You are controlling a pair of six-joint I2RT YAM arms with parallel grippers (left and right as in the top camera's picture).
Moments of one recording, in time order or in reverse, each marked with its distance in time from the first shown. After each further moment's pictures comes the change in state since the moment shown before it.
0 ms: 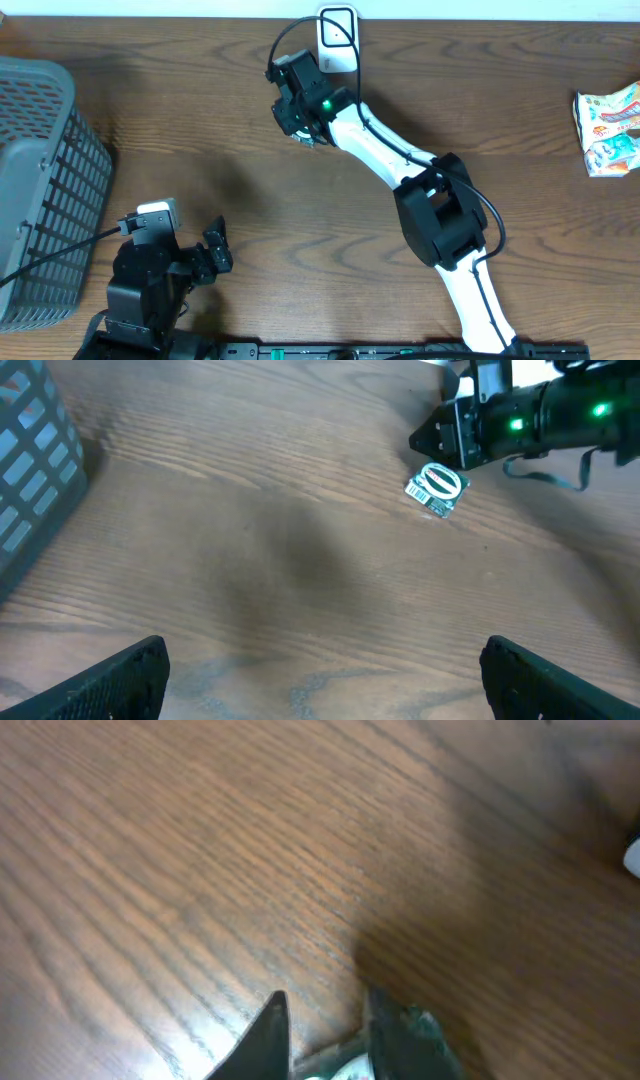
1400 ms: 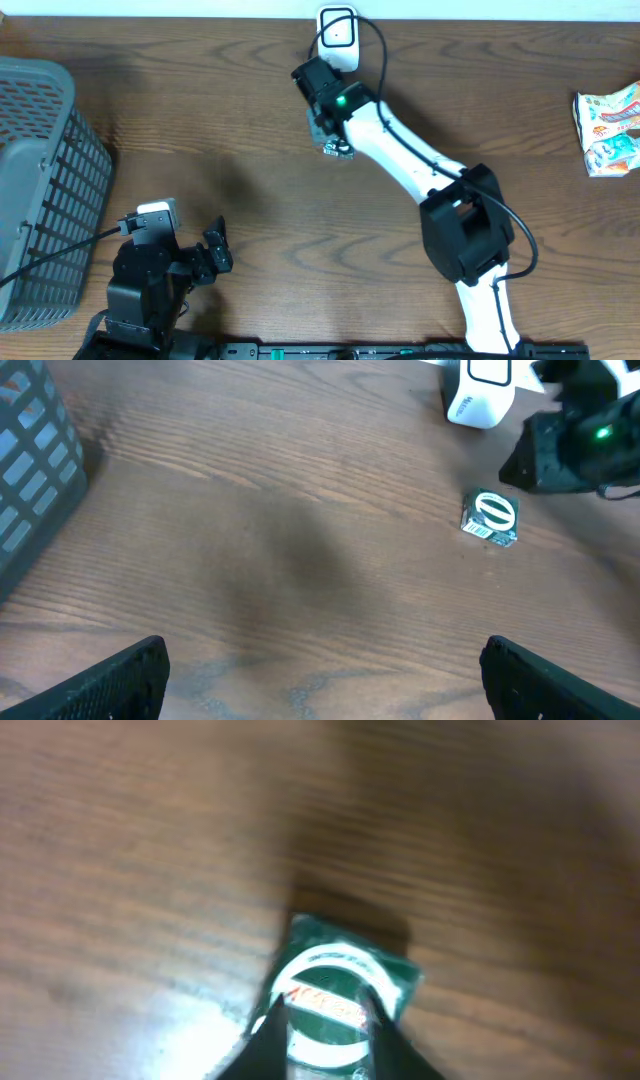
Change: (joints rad) left arm 0.000 0.000 0.000 0.000 0.000 0.000; right arm -0.033 -0.157 -0.063 -0.391 0.300 0.311
